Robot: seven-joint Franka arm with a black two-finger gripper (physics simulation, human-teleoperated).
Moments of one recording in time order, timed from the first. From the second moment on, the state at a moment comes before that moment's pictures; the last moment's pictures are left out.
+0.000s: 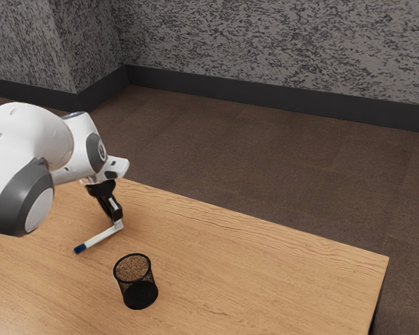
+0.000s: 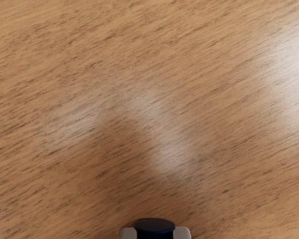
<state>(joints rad) 2.59 -0.58 -2.28 -1.97 -0.71 2.16 1.12</state>
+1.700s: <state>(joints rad) 2.45 0.60 -2.31 -2.58 -0.39 2.17 1.80</state>
